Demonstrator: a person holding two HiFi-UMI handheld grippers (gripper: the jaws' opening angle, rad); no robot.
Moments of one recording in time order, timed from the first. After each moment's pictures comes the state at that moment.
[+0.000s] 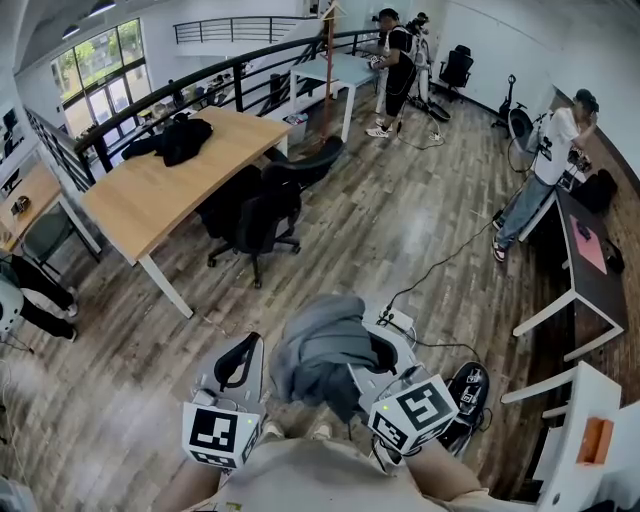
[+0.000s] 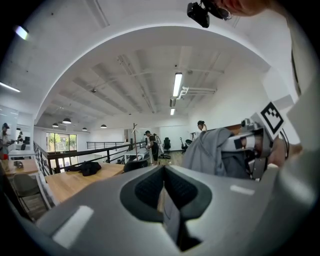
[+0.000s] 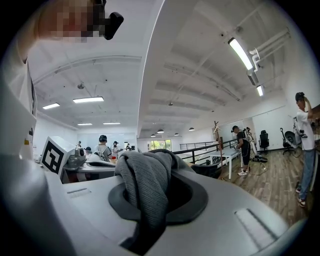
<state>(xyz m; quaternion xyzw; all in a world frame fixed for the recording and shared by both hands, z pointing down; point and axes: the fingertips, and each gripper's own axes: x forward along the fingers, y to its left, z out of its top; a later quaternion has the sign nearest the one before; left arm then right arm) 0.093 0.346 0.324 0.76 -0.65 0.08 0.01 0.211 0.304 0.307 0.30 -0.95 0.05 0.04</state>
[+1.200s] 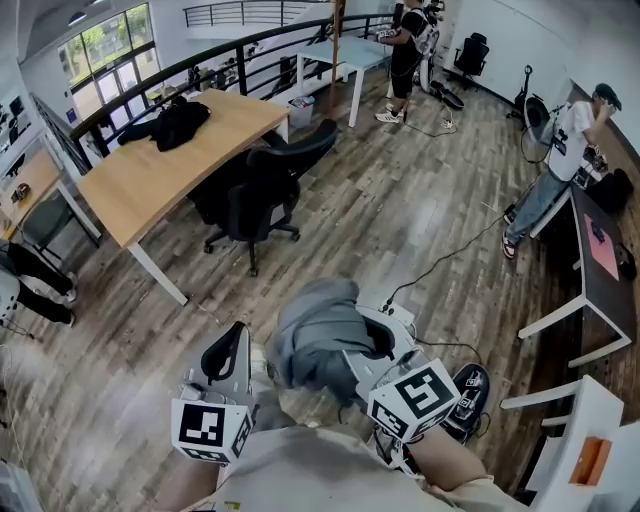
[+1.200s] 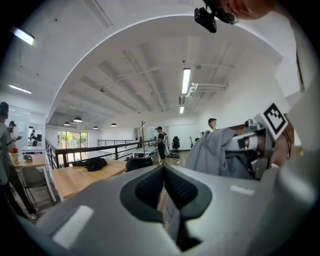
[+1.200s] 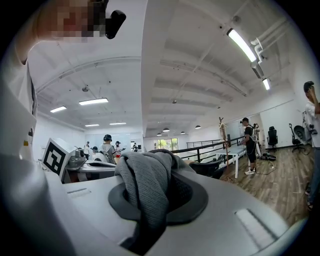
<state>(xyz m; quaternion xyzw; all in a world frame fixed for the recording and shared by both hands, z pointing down) 0.128 0.272 0.361 0.71 -0.70 0.08 0.02 0.253 0.214 0.342 0.25 -0.97 0.05 0.04</state>
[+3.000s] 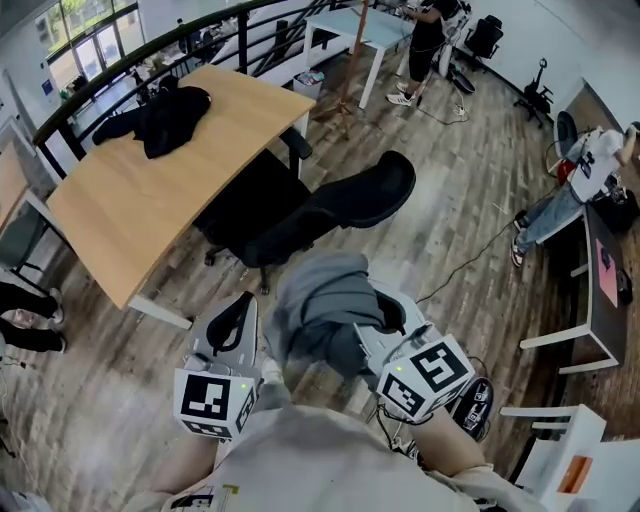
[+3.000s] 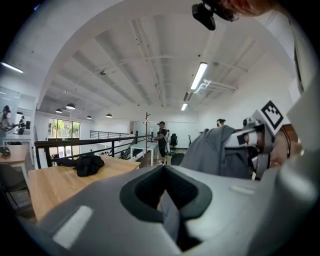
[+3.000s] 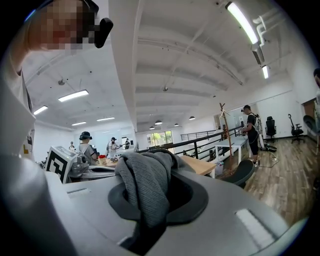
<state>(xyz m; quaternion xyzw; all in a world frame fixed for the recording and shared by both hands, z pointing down) -0.213 -0.061 0.376 0.74 -0.66 0.07 0.07 -0.088 -0.109 0.346 0.28 -0.95 0.09 0.07</state>
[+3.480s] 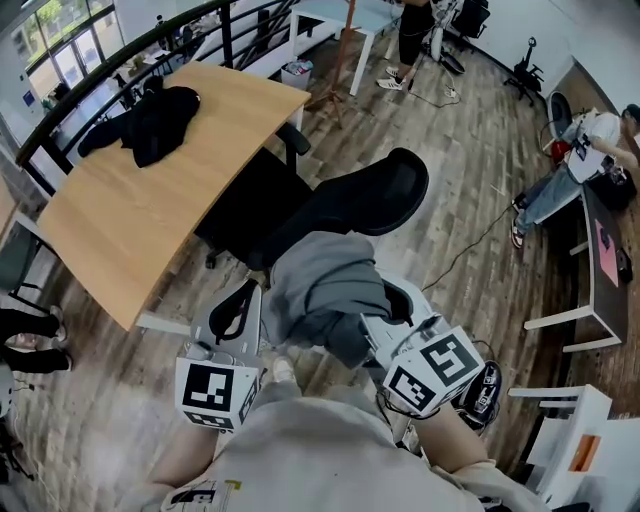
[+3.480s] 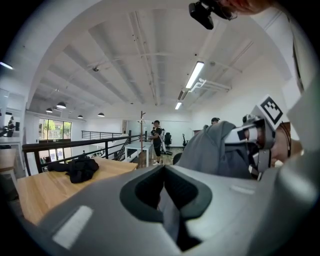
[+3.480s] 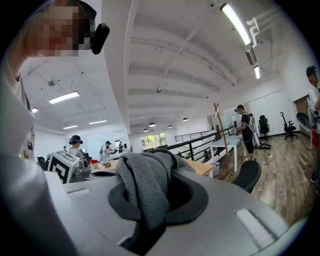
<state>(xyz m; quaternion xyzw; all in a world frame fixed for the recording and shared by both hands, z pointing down) -0.268 -0.120 0.377 0.77 -0.62 0.08 0.06 -0.142 -0.155 0.341 0.31 -0.94 0.11 0.06</state>
